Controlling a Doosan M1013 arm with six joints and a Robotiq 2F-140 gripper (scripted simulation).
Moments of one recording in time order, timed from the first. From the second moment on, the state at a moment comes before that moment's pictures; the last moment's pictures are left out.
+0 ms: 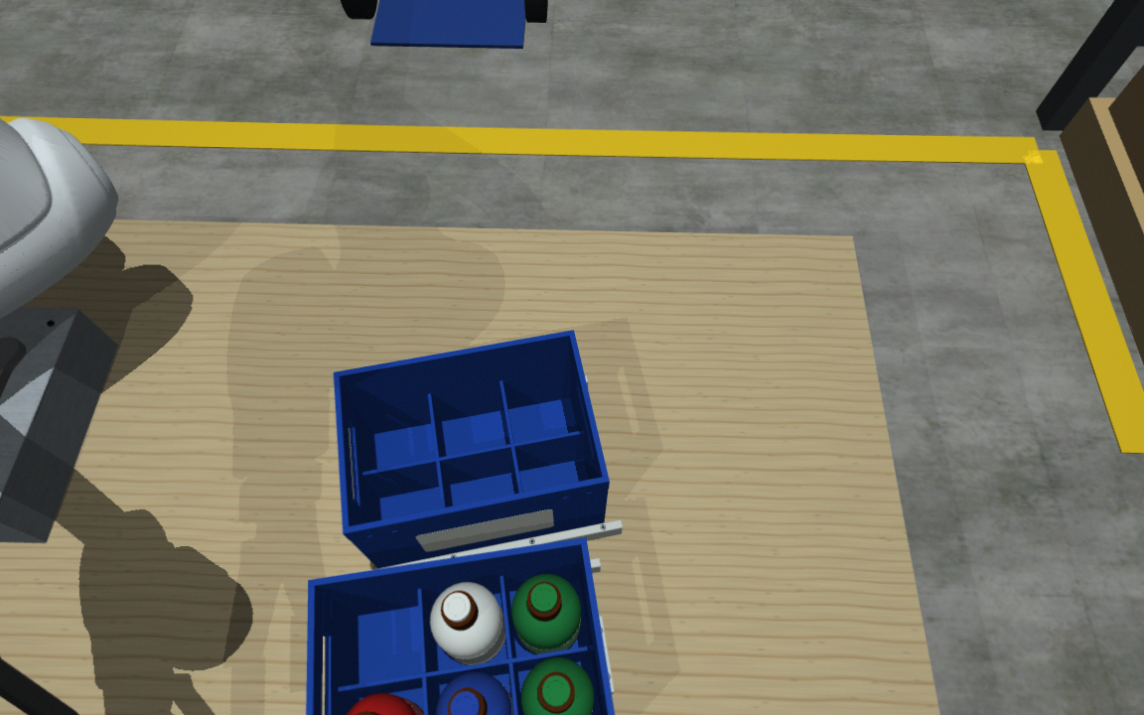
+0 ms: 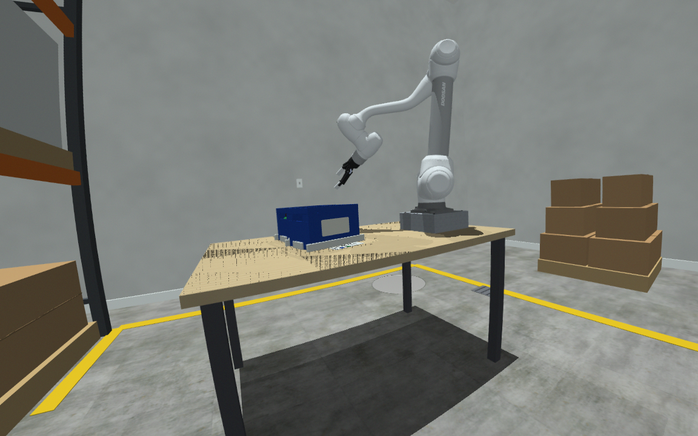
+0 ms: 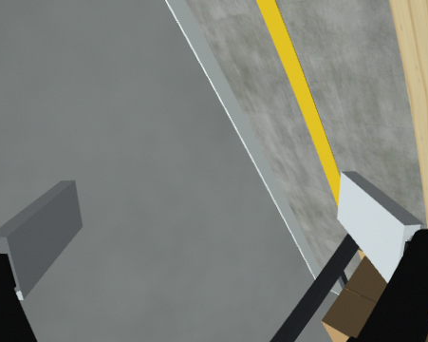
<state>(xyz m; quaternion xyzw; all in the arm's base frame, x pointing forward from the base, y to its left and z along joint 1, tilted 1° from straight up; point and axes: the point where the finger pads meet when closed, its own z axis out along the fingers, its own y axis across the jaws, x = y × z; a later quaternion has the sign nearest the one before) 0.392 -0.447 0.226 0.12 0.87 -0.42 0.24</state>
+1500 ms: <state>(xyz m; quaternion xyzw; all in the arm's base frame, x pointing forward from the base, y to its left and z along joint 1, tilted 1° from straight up) 0.453 -0.422 0.285 0.04 0.87 -0.40 0.28</state>
